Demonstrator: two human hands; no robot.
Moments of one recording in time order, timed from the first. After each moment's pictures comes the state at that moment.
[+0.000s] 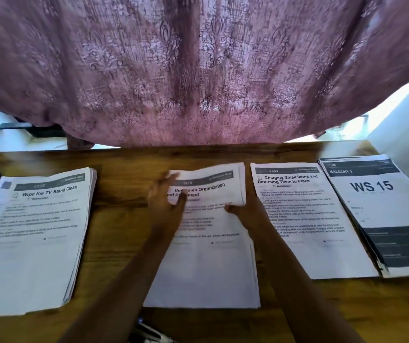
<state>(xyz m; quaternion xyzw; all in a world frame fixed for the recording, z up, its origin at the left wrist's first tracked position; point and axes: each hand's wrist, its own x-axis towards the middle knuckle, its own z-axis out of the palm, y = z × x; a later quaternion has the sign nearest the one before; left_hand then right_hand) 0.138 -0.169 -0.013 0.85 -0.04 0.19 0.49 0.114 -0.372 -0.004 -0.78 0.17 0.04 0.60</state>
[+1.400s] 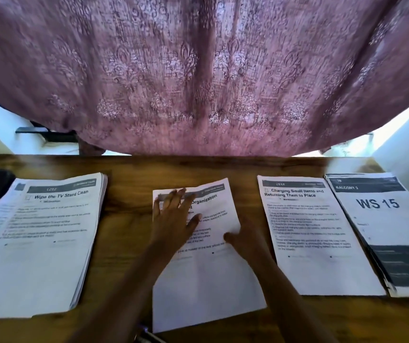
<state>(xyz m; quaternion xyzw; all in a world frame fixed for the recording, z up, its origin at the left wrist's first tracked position) 0.131 -0.160 0.006 0.98 -0.11 0.03 0.15 0.083 -0.337 0.006 -0.86 0.19 0.08 0.46</state>
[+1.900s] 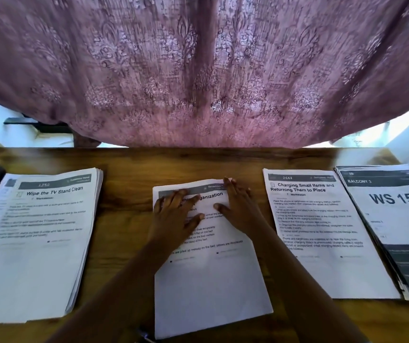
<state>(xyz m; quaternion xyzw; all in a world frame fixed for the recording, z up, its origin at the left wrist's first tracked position) 0.146 -0.150 -0.032 0.98 -0.14 -0.02 0.13 0.159 -0.346 -0.013 -0.98 -0.04 0.07 0.21</state>
